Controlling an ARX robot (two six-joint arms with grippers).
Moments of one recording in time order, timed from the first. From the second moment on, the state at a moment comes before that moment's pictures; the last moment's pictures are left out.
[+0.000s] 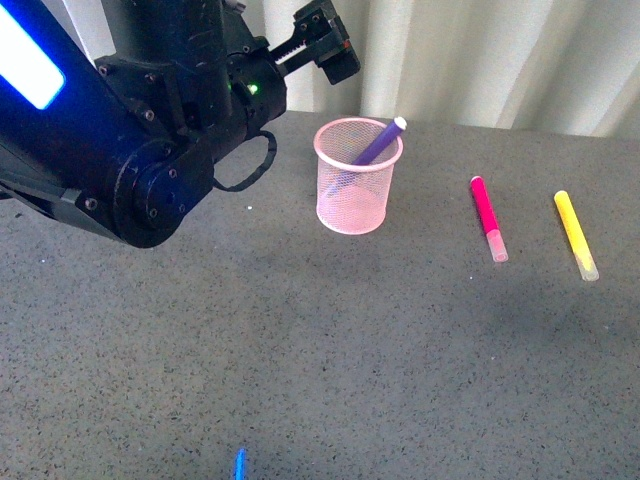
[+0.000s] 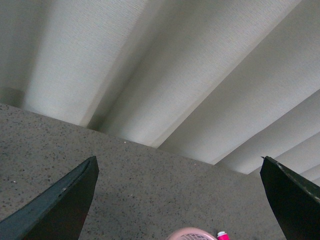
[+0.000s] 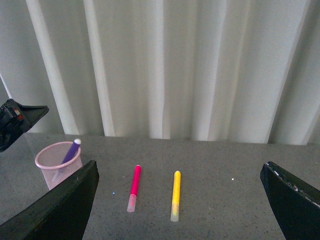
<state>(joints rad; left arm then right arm) -0.32 2.38 1.22 1.14 0.04 -0.56 0.00 0.00 0.02 0.00 0.00 0.00</state>
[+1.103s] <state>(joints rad) 0.35 0.62 0.15 0.32 0.47 -0.07 0.00 0.00 0.02 0.00 0.00 0.00</state>
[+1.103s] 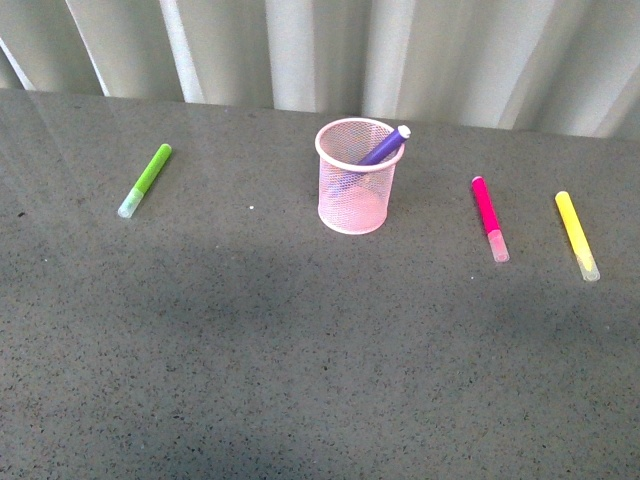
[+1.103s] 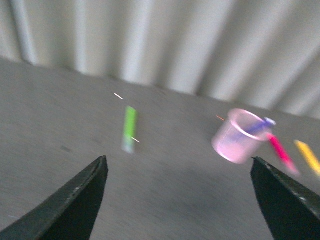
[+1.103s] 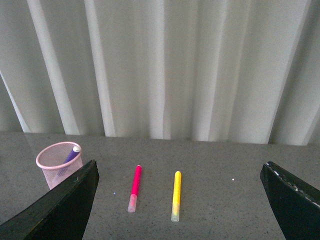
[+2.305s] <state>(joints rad) 0.00 0.00 0.01 0.00 0.00 -0.01 0.00 0.00 0.02 0.00 0.00 0.00</state>
